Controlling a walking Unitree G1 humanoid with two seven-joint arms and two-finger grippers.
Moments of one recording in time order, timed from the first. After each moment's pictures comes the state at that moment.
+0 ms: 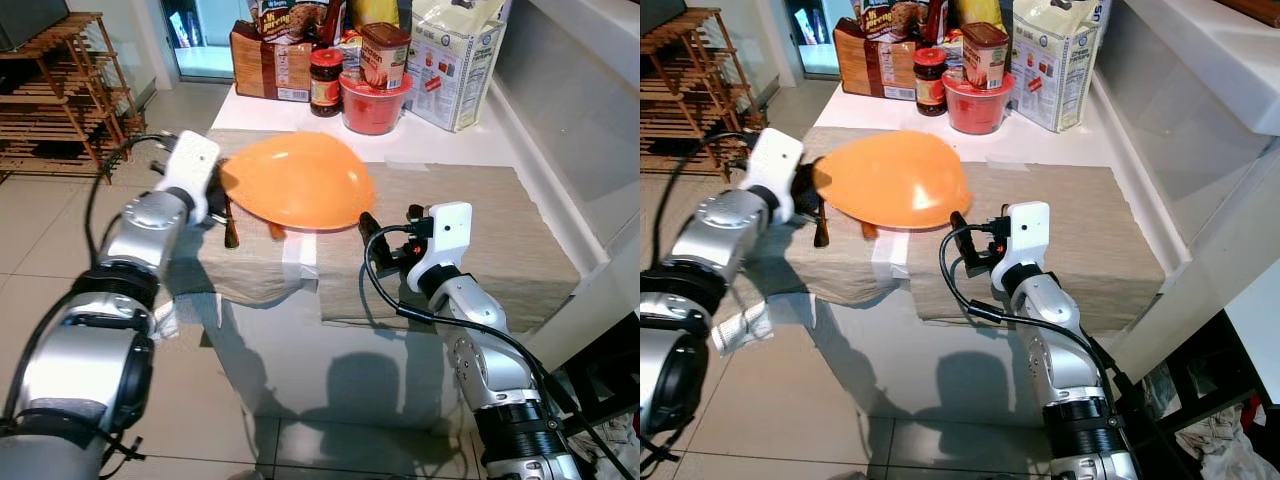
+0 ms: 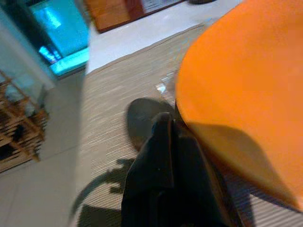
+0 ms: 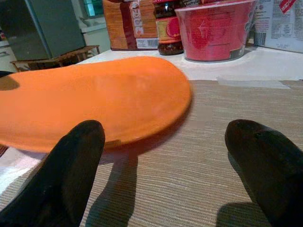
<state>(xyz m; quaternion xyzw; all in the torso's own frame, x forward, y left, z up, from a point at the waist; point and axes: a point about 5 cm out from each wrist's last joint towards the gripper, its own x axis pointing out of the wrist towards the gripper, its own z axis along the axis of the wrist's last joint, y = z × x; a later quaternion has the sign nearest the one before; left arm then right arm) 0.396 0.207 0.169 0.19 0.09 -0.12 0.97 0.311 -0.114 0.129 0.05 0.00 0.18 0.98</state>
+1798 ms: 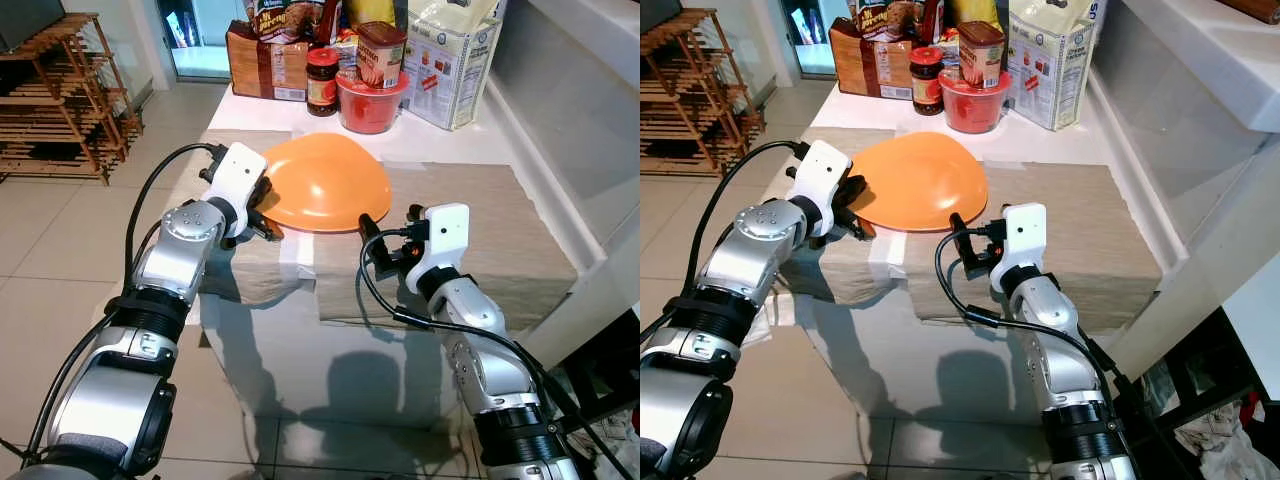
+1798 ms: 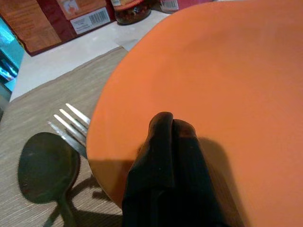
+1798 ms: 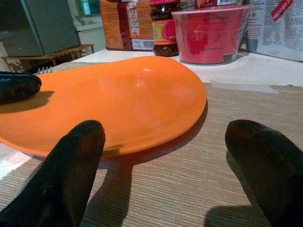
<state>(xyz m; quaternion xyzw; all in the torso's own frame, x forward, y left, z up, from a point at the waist) 0.381 0.159 0.167 0.19 0.09 -0.20 0.96 0.308 -0.112 0.130 0.03 -0.01 0.17 0.98</state>
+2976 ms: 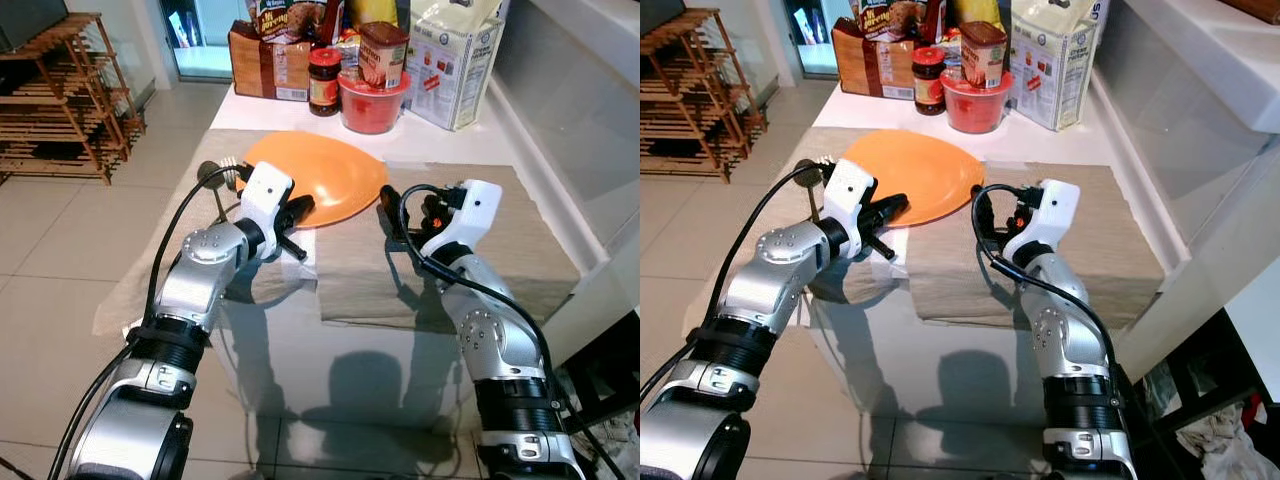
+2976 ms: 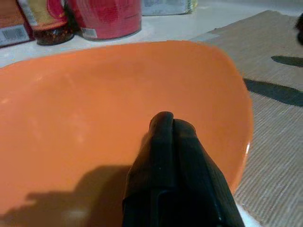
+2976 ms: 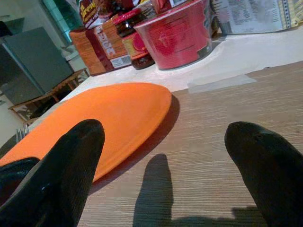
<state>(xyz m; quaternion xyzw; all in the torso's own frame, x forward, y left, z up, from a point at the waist) 0.358 0.119 0.156 0.09 0.05 -0.33 0.94 0.328 -0.124 0.146 0.19 0.02 0.12 0.97</state>
